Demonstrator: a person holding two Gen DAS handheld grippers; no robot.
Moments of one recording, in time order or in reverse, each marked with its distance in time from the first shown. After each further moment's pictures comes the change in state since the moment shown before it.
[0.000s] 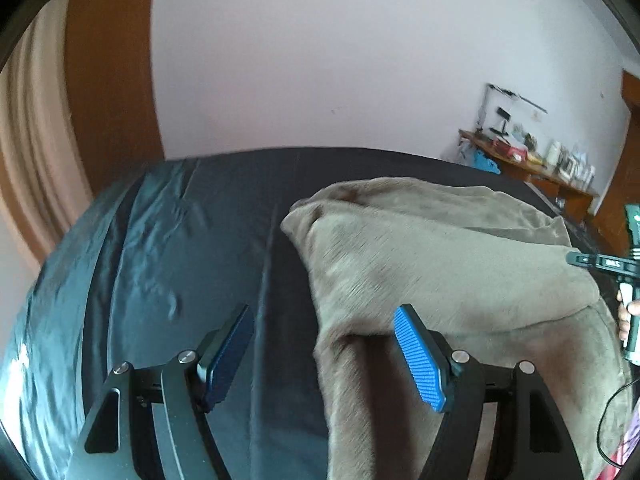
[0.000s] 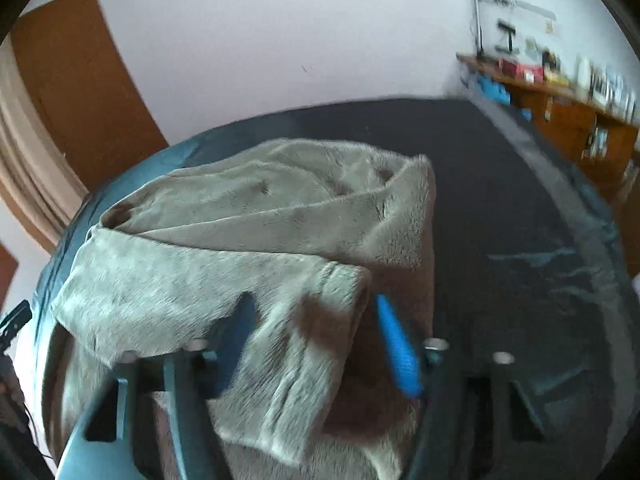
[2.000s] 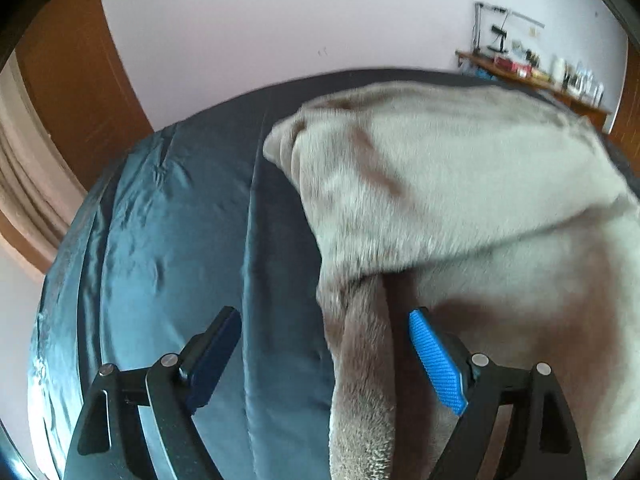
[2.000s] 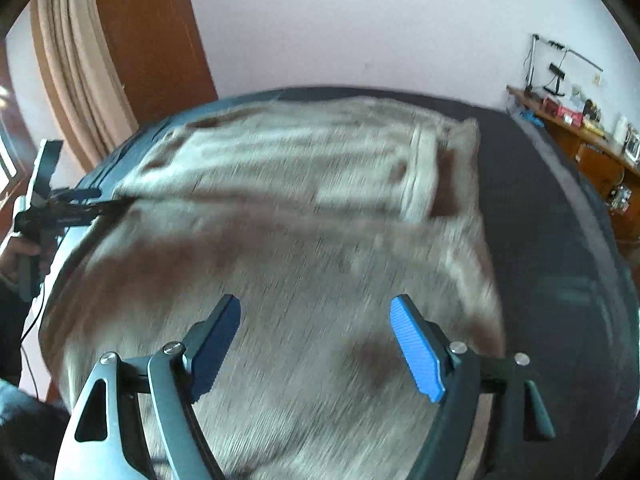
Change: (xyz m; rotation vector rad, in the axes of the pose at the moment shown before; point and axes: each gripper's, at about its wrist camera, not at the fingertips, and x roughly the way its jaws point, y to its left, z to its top) left arm 0.043 0.000 -0.055 0.130 0.212 0.108; right arm -0.072 0.058 -0.120 -0.265 0.011 0.057
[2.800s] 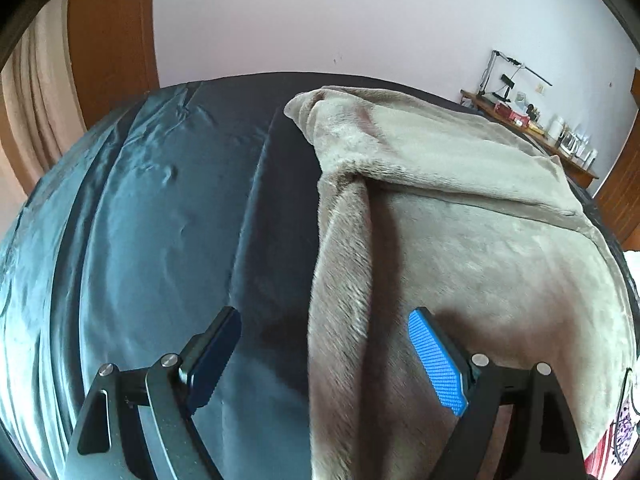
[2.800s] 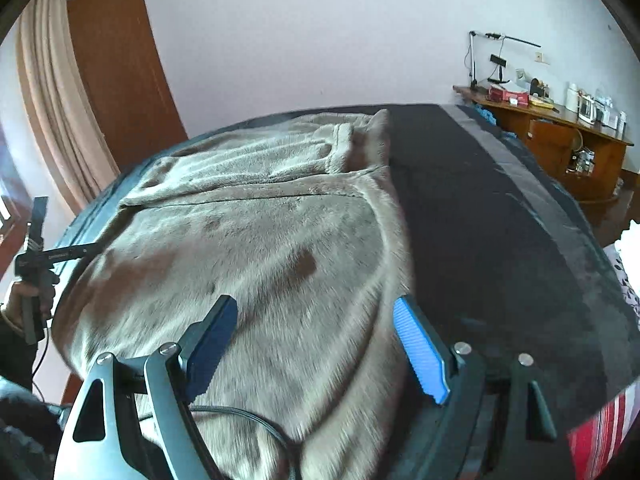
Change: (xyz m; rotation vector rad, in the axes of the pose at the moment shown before) left arm -0.045 0.013 -0.068 -0.202 -0.067 -0.159; right arm -0.093 -0.022 -0.089 0.152 -0.186 -0.079
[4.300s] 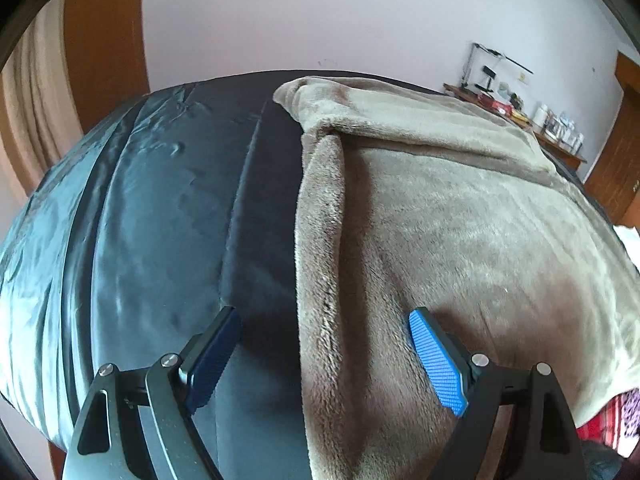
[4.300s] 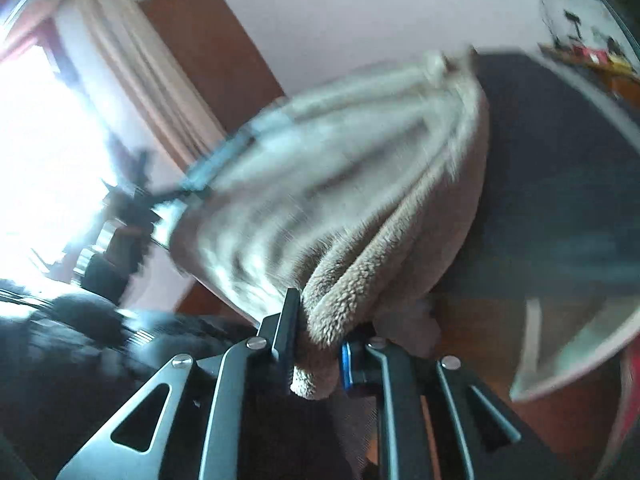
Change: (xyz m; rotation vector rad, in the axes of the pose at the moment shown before) left arm -0.032 -0.008 -0.055 0.072 -0.016 -0.024; right arm -0.056 0.016 -0.093 -0.021 0.062 0.479
